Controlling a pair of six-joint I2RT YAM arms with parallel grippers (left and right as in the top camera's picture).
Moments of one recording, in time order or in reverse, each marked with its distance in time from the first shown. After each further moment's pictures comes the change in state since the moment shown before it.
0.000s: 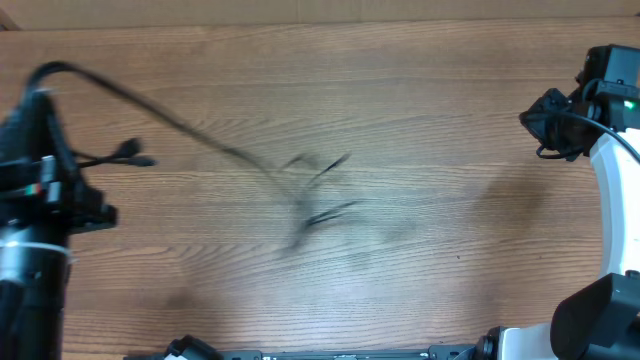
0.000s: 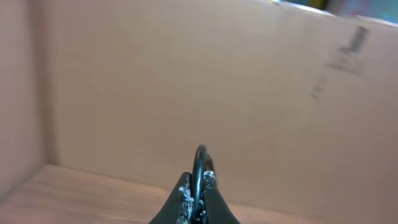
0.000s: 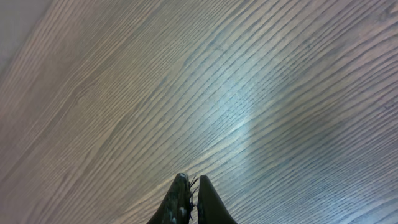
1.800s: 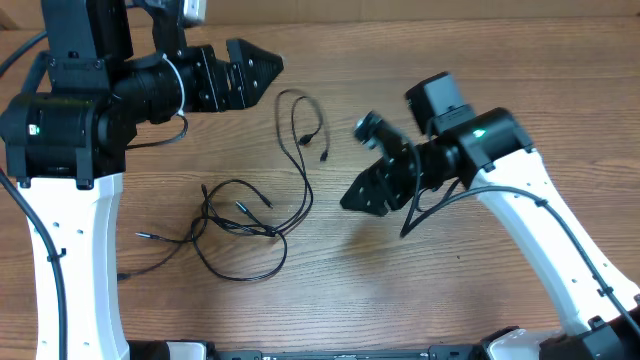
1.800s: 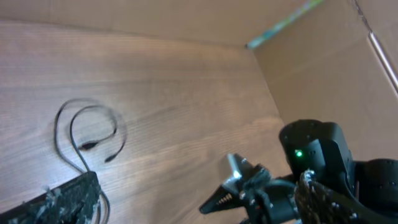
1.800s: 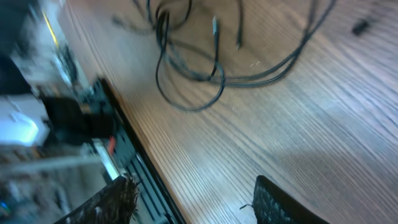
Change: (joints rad) left arm 0.463 0.509 0.008 -0.208 1.326 -0.055; right arm 0.693 -0.066 -0.001 -0.233 -0.570 -0.729
